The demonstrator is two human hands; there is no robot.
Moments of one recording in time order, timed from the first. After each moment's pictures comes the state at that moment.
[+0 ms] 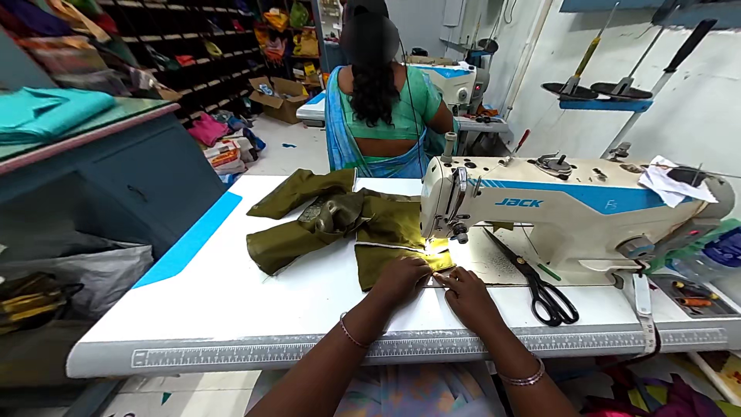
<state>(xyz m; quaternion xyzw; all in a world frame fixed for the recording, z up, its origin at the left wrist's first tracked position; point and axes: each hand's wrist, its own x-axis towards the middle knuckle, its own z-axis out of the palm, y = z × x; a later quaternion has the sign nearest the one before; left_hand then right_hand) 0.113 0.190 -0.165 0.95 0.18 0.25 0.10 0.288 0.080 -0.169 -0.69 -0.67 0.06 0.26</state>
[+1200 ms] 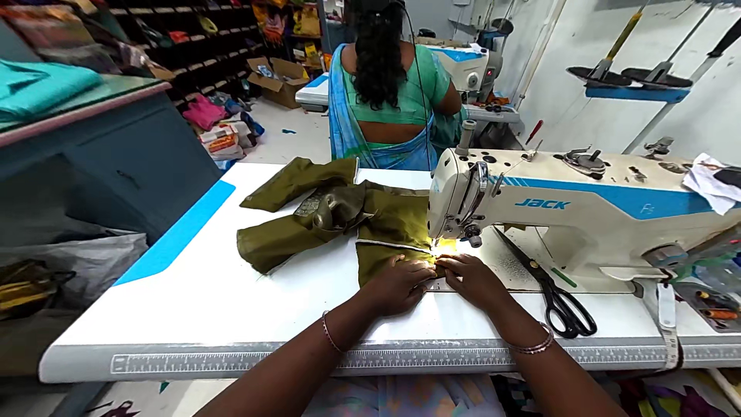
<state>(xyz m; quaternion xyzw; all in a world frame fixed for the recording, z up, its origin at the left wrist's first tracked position) 0.093 0.206 -0.160 0.96 0.17 0.11 0.18 0.316 0.129 -0.168 -0.58 -0.77 0.02 0.26</state>
